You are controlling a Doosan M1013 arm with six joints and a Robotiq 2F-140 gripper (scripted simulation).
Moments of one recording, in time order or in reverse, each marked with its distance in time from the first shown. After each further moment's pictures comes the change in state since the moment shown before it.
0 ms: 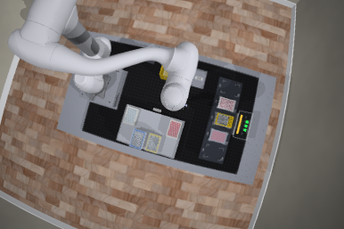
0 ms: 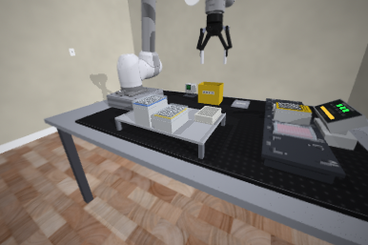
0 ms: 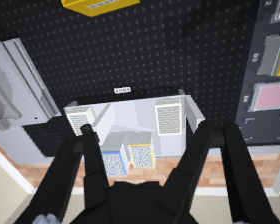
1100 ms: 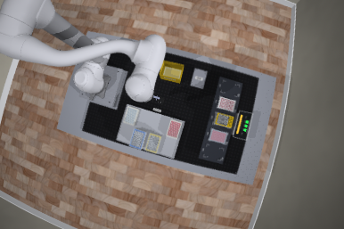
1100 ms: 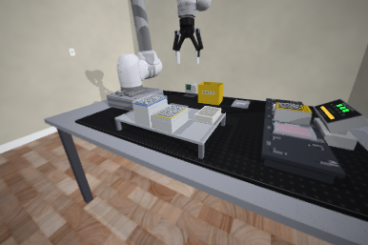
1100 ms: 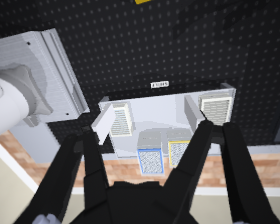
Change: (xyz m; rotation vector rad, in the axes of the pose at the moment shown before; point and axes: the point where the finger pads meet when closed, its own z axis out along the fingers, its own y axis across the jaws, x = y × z) arm -0.004 -0.145 0.000 -0.001 0.000 -0.001
